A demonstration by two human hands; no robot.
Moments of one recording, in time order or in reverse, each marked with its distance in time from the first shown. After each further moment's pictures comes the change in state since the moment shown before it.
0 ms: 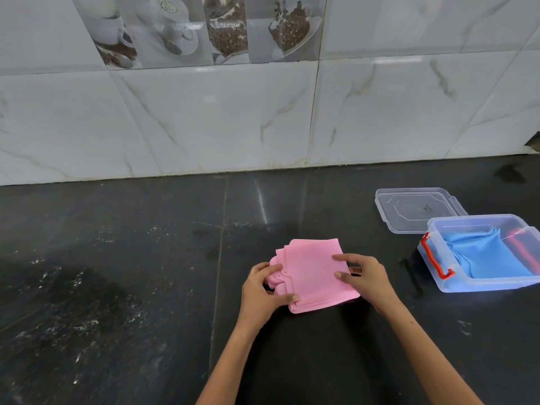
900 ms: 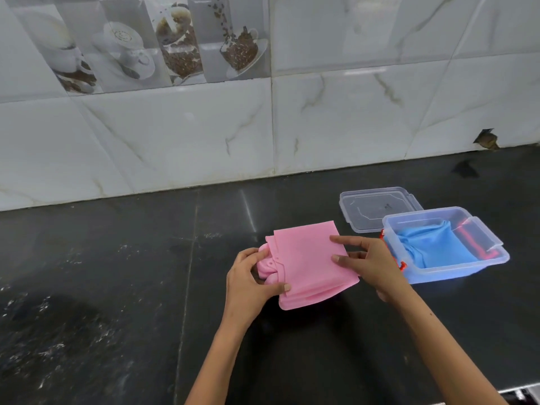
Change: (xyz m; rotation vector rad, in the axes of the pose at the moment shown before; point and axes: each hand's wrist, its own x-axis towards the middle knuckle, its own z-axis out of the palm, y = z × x) left_hand -0.020 0.081 0.025 0.099 0.043 0.172; right_hand -0.029 -0.023 -0.080 0.236 0.080 -0.009
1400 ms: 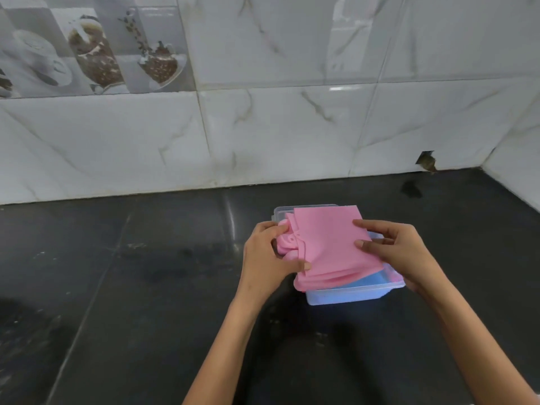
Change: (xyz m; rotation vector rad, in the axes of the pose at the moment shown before) left_hand 0.019 0.143 0.178 0.023 -0.022 0.163; right_hand 0.029 0.026 -0.227 0.037 0.026 -0.140
